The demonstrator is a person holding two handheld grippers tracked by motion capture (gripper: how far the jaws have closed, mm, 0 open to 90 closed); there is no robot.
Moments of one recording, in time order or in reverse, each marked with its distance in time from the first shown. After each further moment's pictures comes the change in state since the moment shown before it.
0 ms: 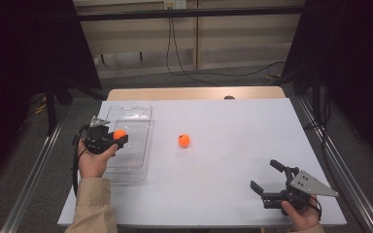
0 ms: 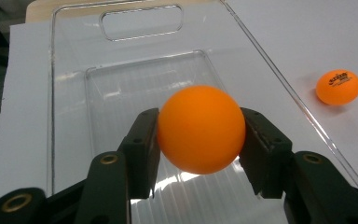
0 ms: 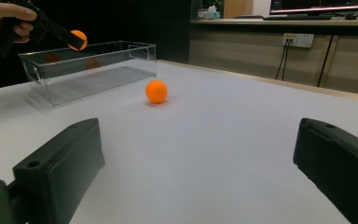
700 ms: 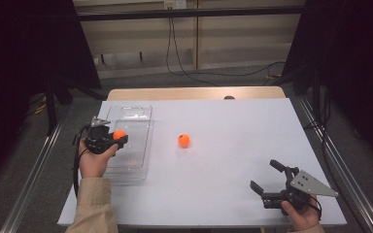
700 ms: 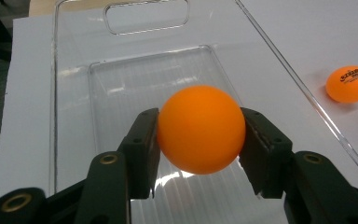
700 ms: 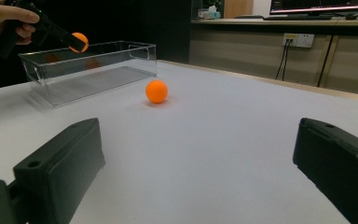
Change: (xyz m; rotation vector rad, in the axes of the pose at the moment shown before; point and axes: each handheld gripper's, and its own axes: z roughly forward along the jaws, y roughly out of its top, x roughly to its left) left arm 0.001 -0.001 0.004 0.016 0.013 -0.002; right arm 0.000 0.000 0.000 0.000 0.001 -0.002
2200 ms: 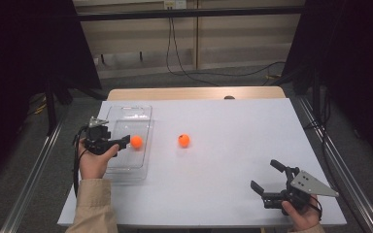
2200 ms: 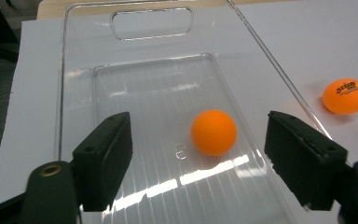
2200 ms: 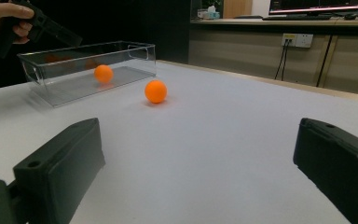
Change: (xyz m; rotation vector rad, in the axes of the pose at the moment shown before) left arm -0.003 0.000 -0.005 -0.037 0.008 -0.039; right arm -0.001 0.000 -0.001 -0.001 -0.003 0.001
